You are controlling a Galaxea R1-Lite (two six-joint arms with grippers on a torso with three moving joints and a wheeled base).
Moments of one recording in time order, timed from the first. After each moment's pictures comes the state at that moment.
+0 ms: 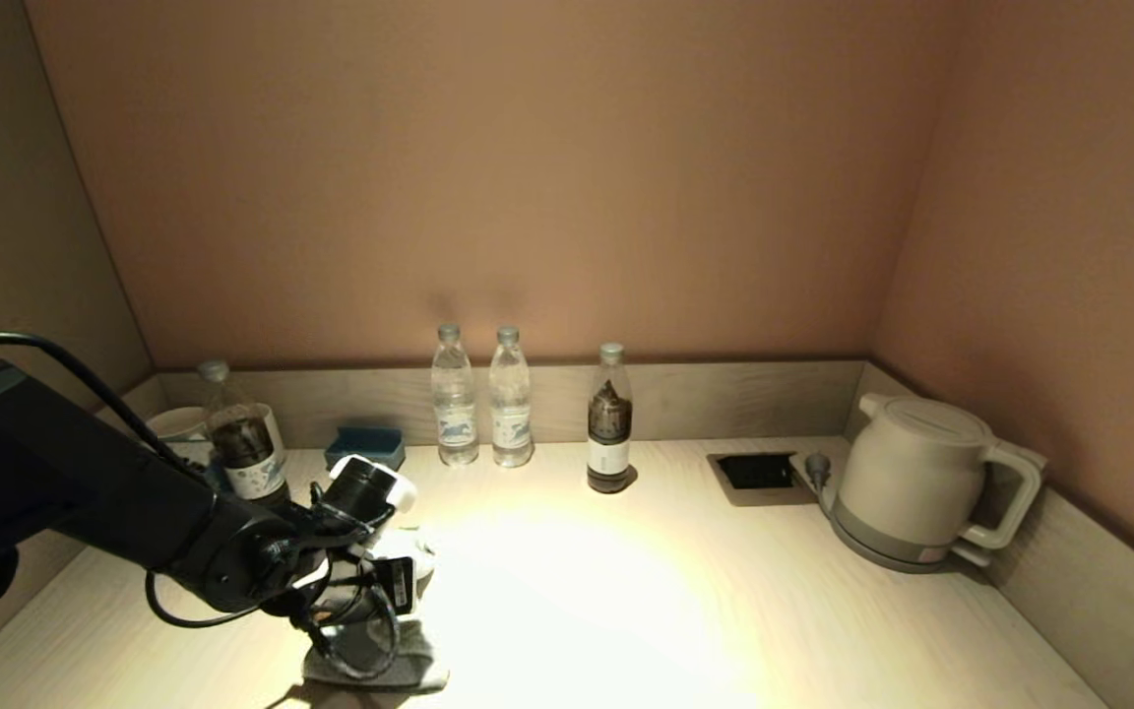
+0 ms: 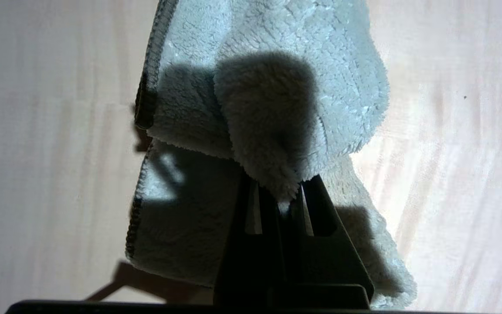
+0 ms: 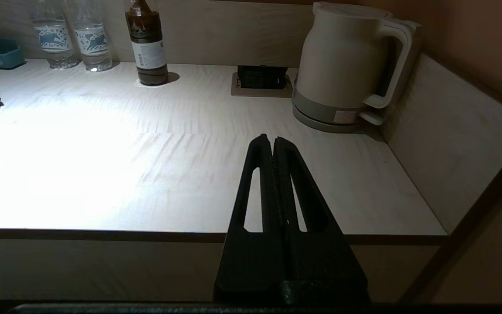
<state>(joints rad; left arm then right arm) -0.49 2.15 -1.00 -0.09 0.23 -0.59 0.01 0.00 0.00 0.00 0.02 -0.05</state>
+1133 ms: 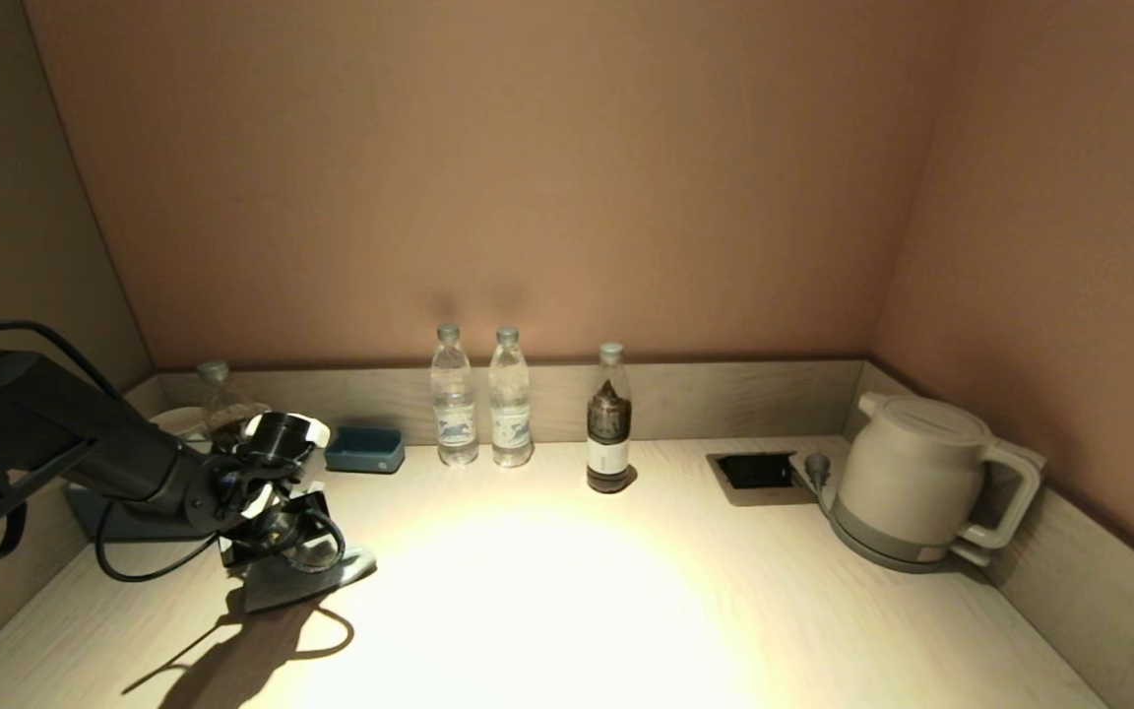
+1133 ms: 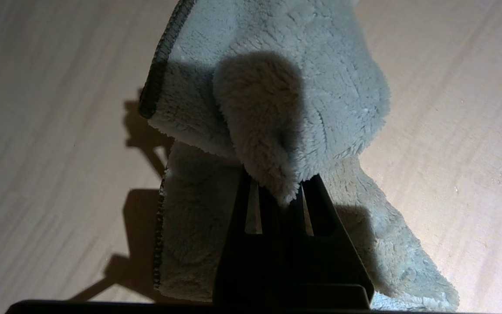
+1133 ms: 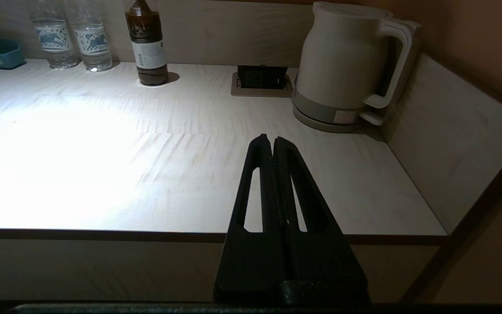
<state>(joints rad) -0.17 2.30 -1.23 -0.10 0.36 -0.59 0.01 0.00 0.00 0.00 0.02 -0.05</state>
